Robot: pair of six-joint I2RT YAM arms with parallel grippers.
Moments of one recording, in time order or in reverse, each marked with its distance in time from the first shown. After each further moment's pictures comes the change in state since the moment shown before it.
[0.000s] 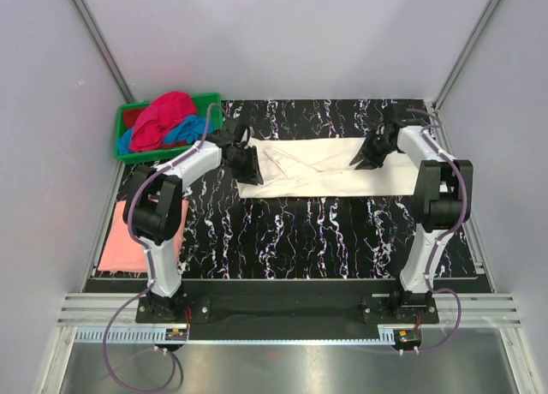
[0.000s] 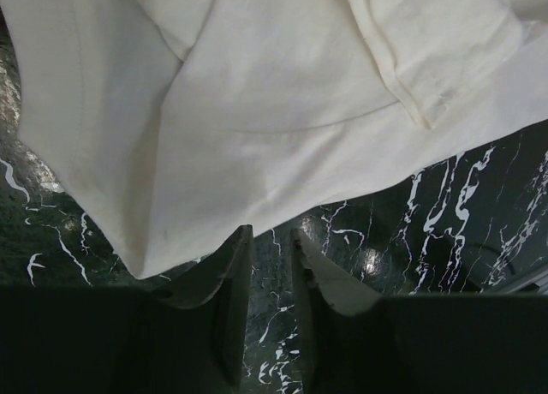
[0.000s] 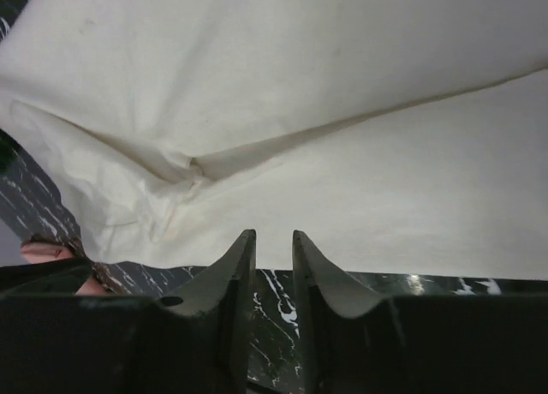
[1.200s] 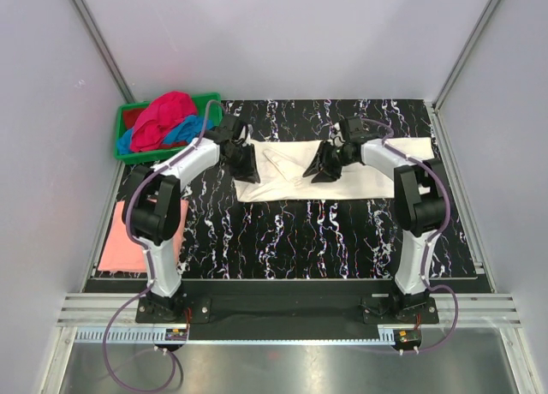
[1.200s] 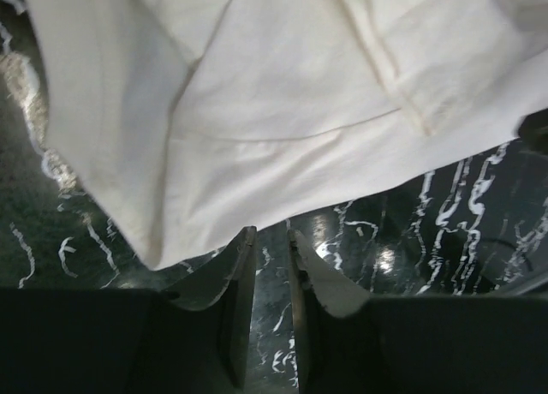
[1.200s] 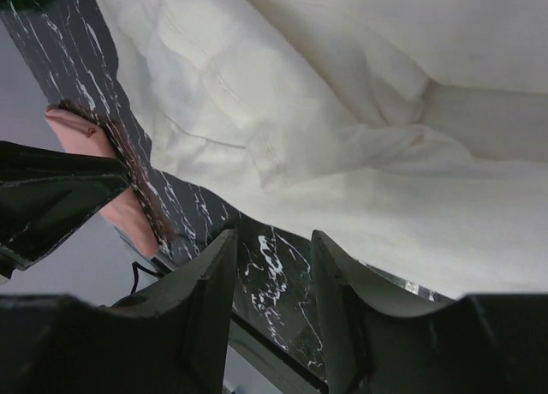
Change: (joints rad) left arm 0.008 0.002 0.030 -0.071 -0.025 0.050; right arm 0.271 -0.008 -0.166 0.241 -0.248 0.082
